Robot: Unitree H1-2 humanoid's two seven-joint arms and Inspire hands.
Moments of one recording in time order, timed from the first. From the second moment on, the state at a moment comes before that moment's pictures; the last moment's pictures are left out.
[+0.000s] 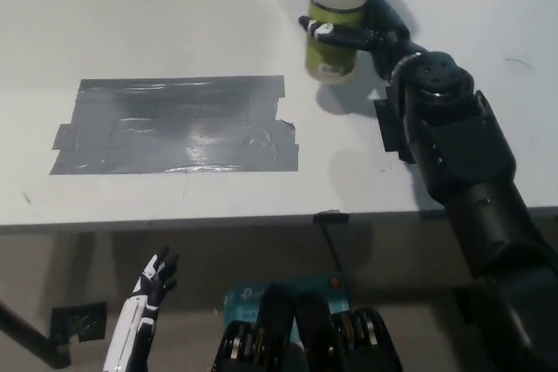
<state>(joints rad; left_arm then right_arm) 0.12 0.07 -0.03 -0.06 0.12 -0.16 -0.02 -1.02 -0.05 0.00 0.72 -0.01 0.28 -0.02</state>
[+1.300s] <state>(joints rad) 0.12 0.07 -0.02 -0.06 0.11 -0.15 -0.02 -0.77 -0.07 -0.06 0.75 -0.14 -0.02 -0.30</state>
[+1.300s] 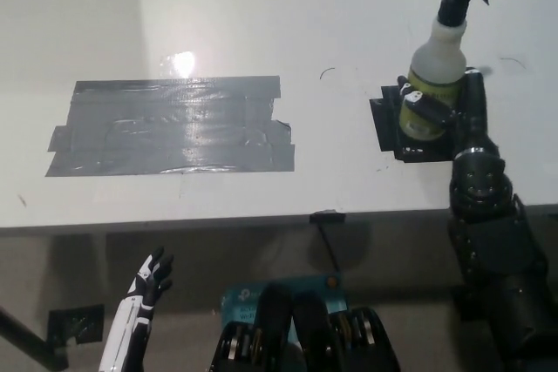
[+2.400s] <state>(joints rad) 0.12 0.08 -0.02 -0.06 0.12 -0.16 -0.02 -0.63 -0.25 0.05 0.59 -0.04 -0.10 0.08</state>
